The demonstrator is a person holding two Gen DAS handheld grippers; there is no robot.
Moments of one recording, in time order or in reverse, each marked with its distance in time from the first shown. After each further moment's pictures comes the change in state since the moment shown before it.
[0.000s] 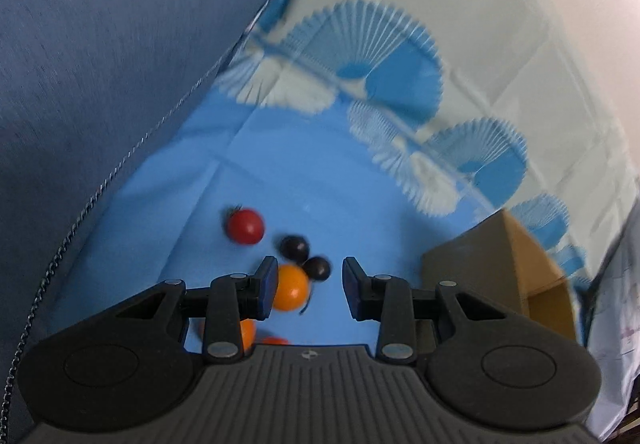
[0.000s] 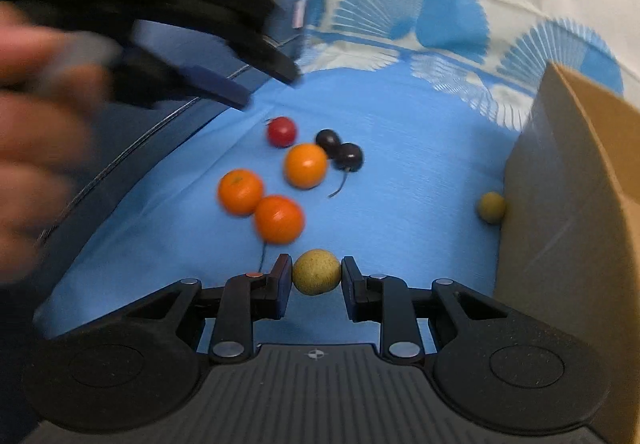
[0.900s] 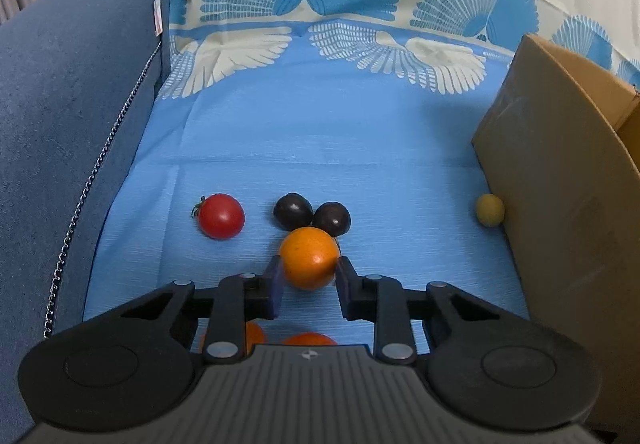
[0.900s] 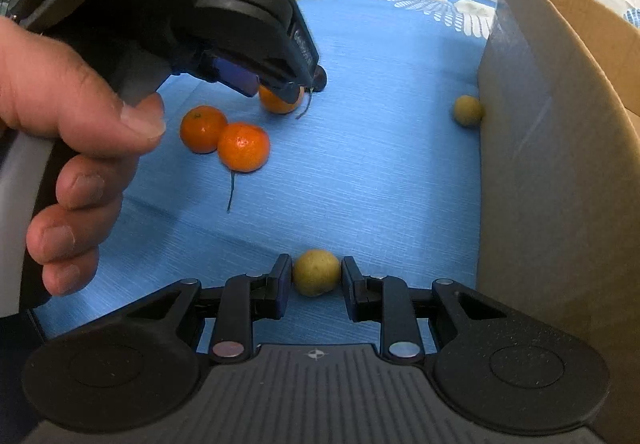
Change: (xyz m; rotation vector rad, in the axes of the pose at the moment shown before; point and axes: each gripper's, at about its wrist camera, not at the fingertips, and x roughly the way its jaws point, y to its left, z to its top) left arm 0.064 -0.055 -0.036 0.500 0.073 0.230; right arm 0.010 -0.011 -0.019 0.179 0.169 -0.034
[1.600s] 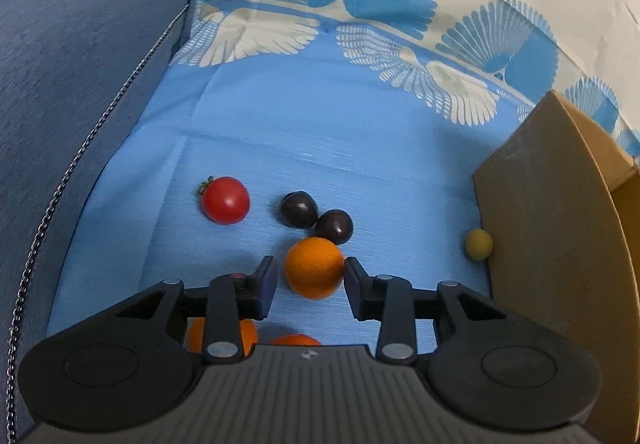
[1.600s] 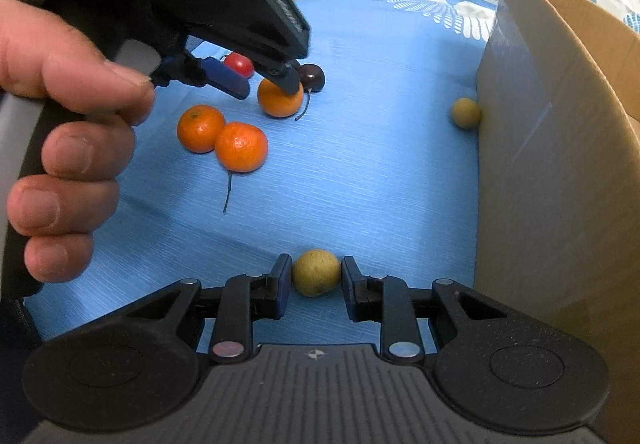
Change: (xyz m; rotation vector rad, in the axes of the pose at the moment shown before) left arm 0.004 0.022 0.004 -0.191 0.033 -0.084; right arm 0.002 0.000 0.000 -0.015 0.002 -0.009
